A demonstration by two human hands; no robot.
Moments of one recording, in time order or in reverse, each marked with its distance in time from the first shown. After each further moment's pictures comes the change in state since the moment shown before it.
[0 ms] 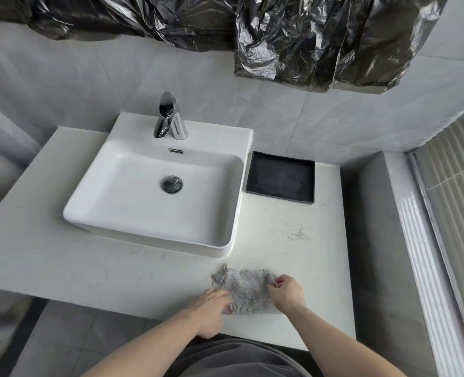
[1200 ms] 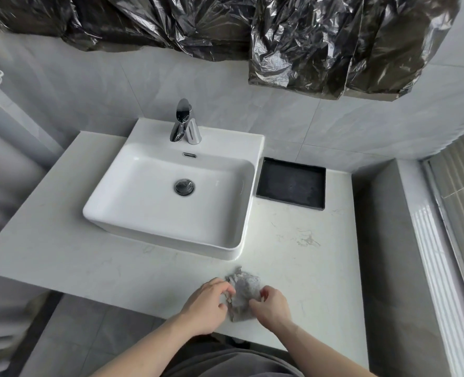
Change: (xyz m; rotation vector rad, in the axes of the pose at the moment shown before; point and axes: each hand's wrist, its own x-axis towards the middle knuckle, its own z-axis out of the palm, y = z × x) left_hand -0.034 0.000 -0.019 -0.356 0.296 -0.128; right_hand -0.051 -0.027 0.030 -0.013 -0.164 -0.131
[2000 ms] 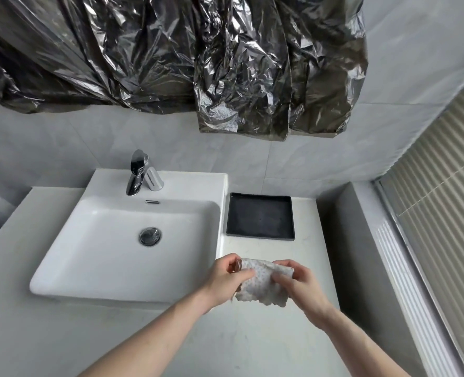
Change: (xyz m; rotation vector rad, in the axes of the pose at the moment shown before) left_hand 0.117 0.132 -0.072 -0.686 0.054 0.083; right_hand 0.004 -0.048 -0.190 0.680 0.015 -0.269
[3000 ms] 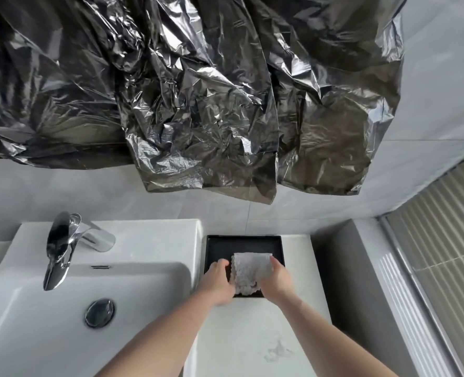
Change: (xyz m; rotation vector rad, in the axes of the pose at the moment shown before) left_hand 0.244 0.019 0.002 0.819 -0.053 -0.165; right_hand 0.262 -0.001 -0.024 -0.597 0.257 0.140
